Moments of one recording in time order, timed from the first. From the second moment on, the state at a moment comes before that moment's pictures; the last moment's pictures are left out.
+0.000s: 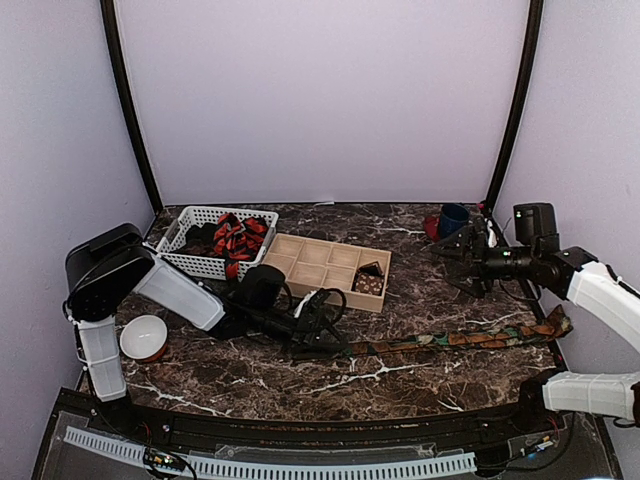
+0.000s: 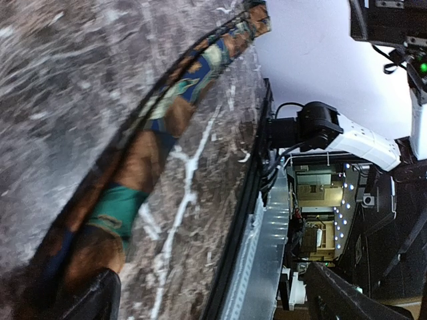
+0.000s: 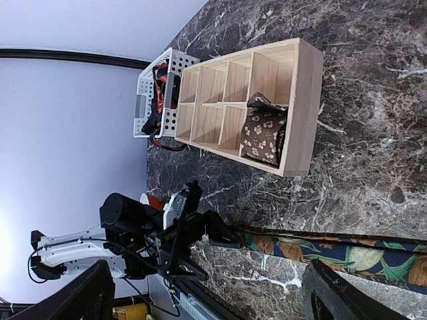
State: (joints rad) left arm -0.87 1.92 0.83 0.52 0.84 -0.89; right arm 0.27 0.97 0.73 -0.37 -0.67 0.87
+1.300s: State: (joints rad) left arm -0.91 2.10 1.15 0.31 0.75 -0.76; right arm 0.27 1.01 0.71 -0.41 -0.72 0.78
